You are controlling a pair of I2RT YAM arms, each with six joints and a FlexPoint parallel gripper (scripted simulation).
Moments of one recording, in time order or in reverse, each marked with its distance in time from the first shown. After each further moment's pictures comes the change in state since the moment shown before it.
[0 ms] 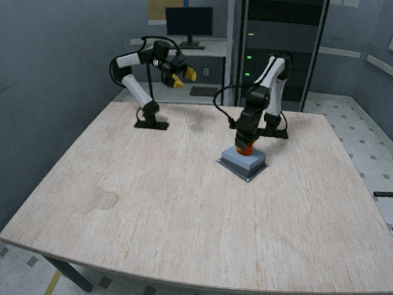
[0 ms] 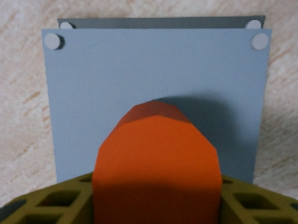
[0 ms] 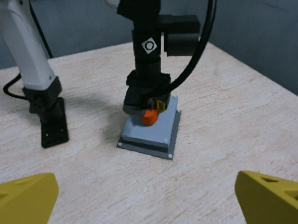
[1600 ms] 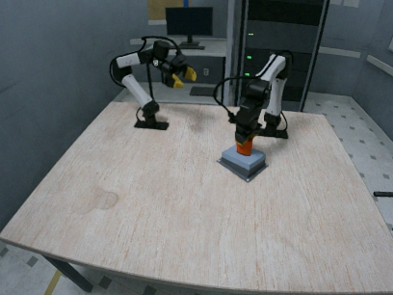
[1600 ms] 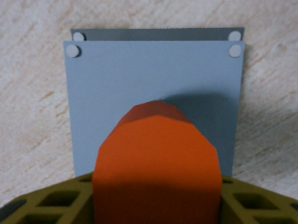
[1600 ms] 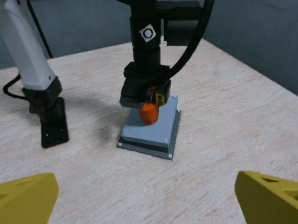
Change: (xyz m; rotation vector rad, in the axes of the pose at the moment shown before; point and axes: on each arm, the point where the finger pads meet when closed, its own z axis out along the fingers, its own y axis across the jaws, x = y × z) left arm -0.008 0.000 -0.024 0.008 0.000 0.002; right arm 0.000 0.000 0.000 0.000 0.000 0.000
